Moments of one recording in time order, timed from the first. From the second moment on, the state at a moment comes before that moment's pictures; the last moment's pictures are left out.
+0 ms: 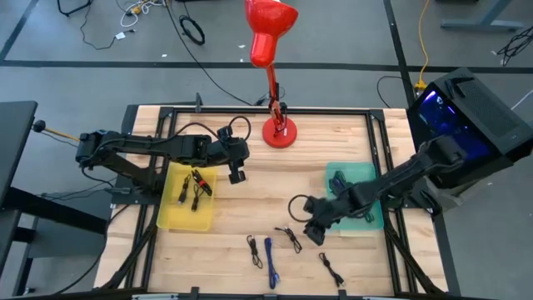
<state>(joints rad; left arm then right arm) 0.04 1.38 1.10 -0.54 -0.41 -0.02 0.41 1.47 0.75 -0.16 -0.04 0.96</state>
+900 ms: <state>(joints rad) 0.04 1.38 1.10 -0.54 -0.39 -0.07 0.43 1.71 0.75 0.12 -0.09 0.96</state>
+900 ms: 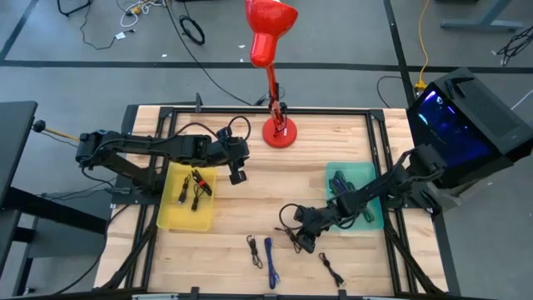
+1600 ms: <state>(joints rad) 0.04 1.38 1.10 -0.53 -0.40 -0.07 0.43 1.80 0.75 0.22 -0.09 0.96</state>
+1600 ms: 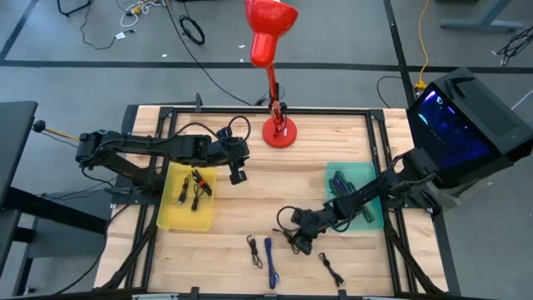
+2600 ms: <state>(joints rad) 0.04 1.38 1.10 -0.09 -0.12 0.01 -0.02 1.19 0.75 -0.04 0.05 0.24</state>
